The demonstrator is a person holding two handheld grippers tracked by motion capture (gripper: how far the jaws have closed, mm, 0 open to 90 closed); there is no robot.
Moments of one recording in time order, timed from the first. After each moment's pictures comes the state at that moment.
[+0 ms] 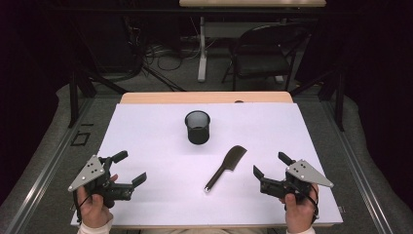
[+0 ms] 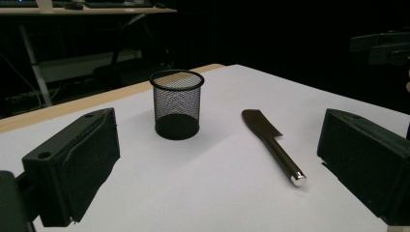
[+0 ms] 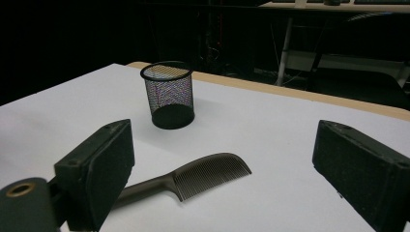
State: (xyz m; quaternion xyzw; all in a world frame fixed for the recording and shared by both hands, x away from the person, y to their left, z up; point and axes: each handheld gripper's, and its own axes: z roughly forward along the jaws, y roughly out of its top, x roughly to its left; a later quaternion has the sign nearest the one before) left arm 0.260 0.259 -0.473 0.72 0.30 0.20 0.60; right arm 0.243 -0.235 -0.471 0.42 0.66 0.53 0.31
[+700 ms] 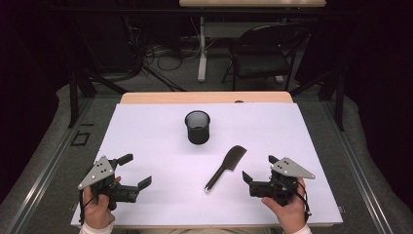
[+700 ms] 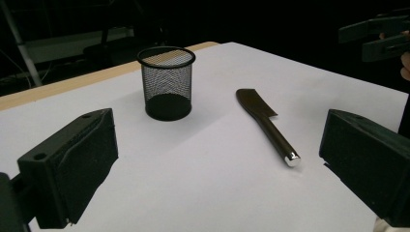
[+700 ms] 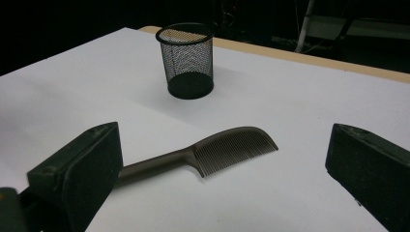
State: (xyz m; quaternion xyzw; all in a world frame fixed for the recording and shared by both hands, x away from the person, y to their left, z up) left arm 0.260 0.247 -0.478 0.75 0.30 0.18 0.57; right arm 0.255 -0.212 -0.480 0.43 0.71 0.49 0.26
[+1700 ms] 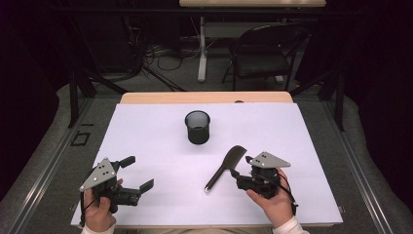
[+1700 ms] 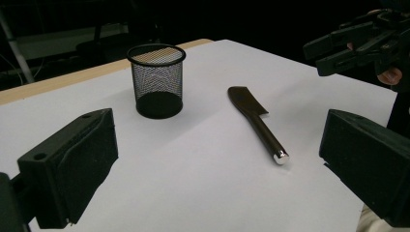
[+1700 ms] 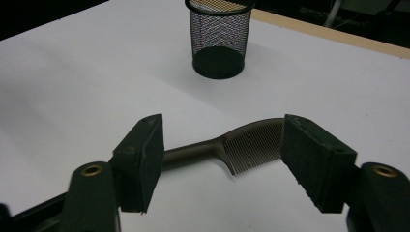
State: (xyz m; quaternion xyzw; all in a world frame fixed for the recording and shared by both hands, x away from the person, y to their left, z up) left arm 0.255 0.242 -0.475 0.75 0.30 0.17 0.56; right arm 0.275 -0.176 -0.481 0.40 0.77 0.45 0.22
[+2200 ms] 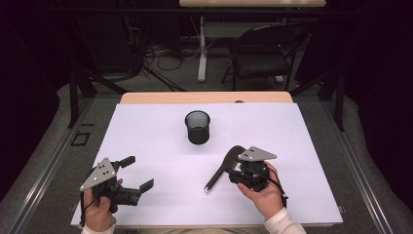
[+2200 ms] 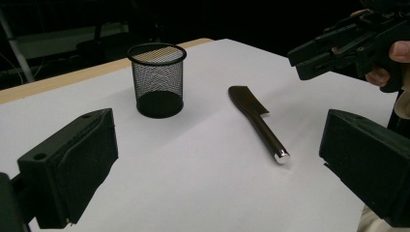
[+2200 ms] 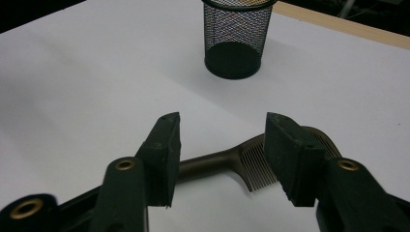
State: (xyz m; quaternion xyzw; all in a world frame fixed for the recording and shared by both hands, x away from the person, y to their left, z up) left arm 0.256 0.242 -0.476 0.75 0.30 0.17 0.56; right arm 0.292 -0.153 -0.482 0.40 0.78 0.43 0.20
